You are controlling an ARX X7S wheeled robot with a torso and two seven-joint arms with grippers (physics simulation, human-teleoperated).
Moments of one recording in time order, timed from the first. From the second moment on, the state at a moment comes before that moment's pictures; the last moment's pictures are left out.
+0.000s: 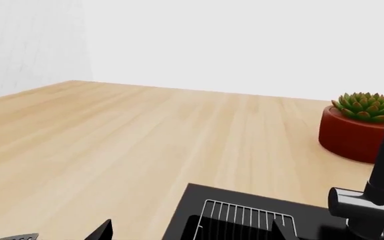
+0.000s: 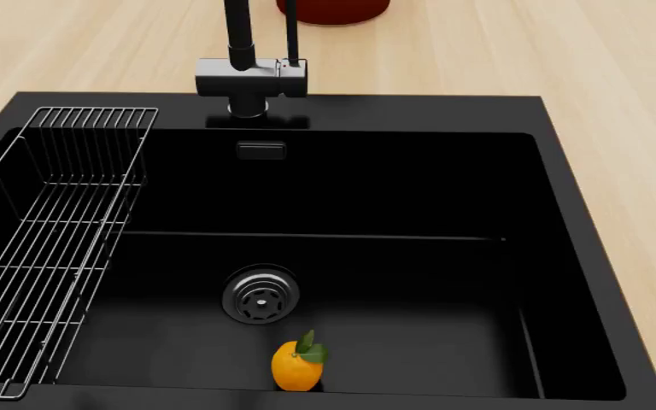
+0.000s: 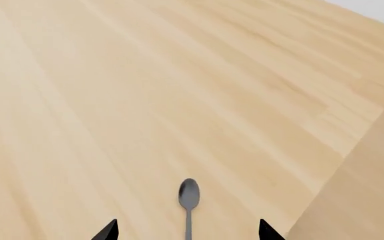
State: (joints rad) left arm -1.02 -0.28 -0.10 0.08 -0.18 -1.12 -0.13; right arm 0.14 1.41 0.18 -0.44 2.01 0.61 1.40
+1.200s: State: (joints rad) left arm -1.00 -0.29 -0.10 0.06 -0.19 -1.11 -0.15; right arm 0.09 1.23 0.07 -0.25 1.83 0.61 1.19
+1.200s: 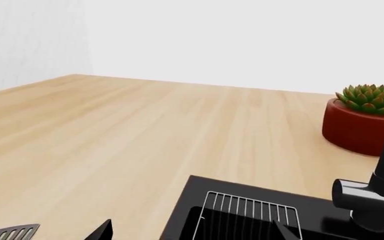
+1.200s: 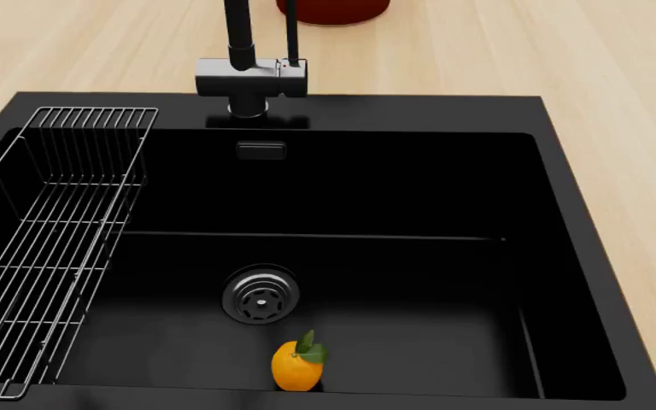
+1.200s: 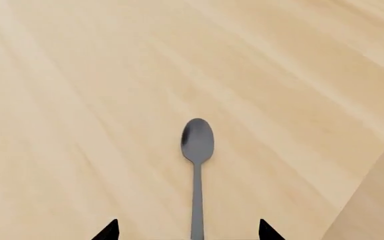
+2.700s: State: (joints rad) left arm -1.00 -0.30 -0.10 0.07 -0.22 -1.11 -0.16; right arm 1.37 0.69 -0.63 -0.03 1.38 1.23 0.69
